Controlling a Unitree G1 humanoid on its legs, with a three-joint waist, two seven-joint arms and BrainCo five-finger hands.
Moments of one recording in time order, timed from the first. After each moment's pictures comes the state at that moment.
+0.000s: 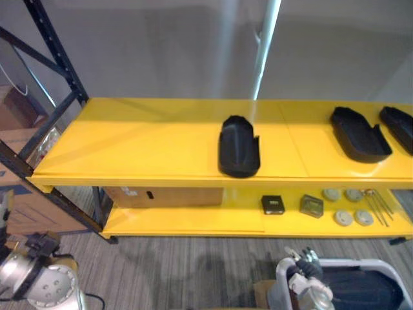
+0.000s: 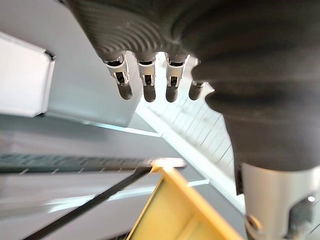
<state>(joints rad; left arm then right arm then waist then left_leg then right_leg) 0.29 0.11 0.46 -0.43 0.04 -0.52 0.79 0.29 -0.08 -0.19 0.38 0.35 -0.14 -0.18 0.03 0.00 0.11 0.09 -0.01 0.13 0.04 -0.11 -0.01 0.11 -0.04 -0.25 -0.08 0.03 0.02</state>
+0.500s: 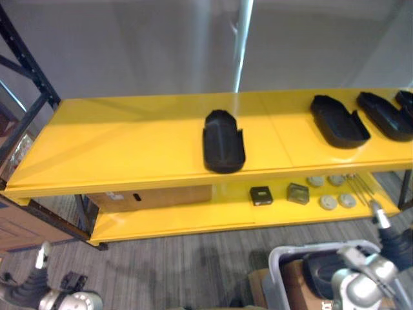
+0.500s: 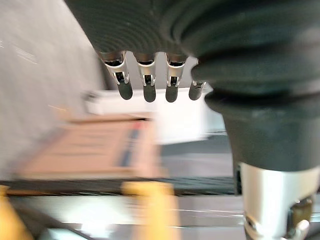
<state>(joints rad) 0.41 0.03 0.42 0.31 -0.32 -0.44 0.66 0.22 -0.14 -0.32 -0.34 -0.02 -0.54 -0.65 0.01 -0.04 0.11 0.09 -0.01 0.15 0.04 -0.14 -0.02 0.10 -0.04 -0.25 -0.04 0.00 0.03</state>
